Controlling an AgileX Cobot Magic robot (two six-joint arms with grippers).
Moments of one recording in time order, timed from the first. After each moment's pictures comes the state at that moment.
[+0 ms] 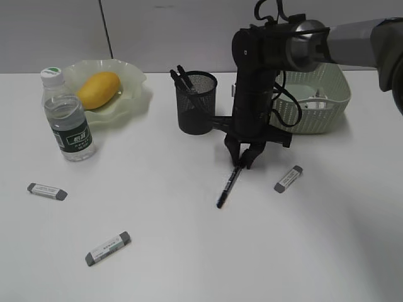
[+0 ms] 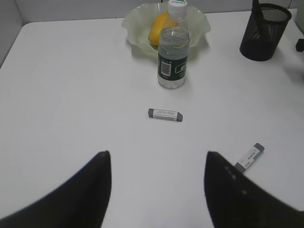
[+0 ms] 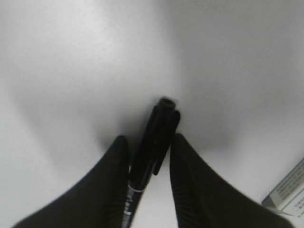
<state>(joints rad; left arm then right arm) -0.10 -0.01 -0.52 -0.01 1.06 -0.02 0.50 2.41 -1.85 0.05 1.08 0.80</state>
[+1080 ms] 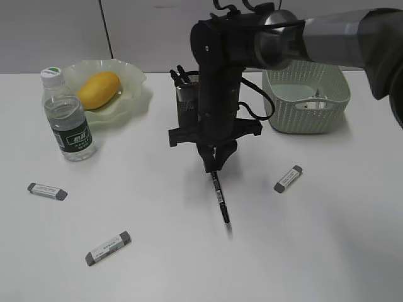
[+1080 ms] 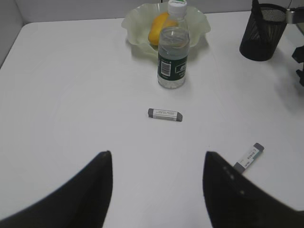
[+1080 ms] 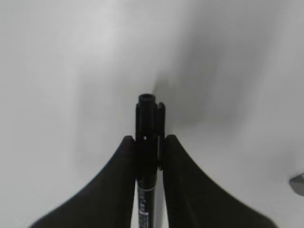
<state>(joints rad) -0.10 -0.01 -0.52 -0.01 1.06 -0.02 0.62 2.35 -1.85 0.04 1.11 0.42</state>
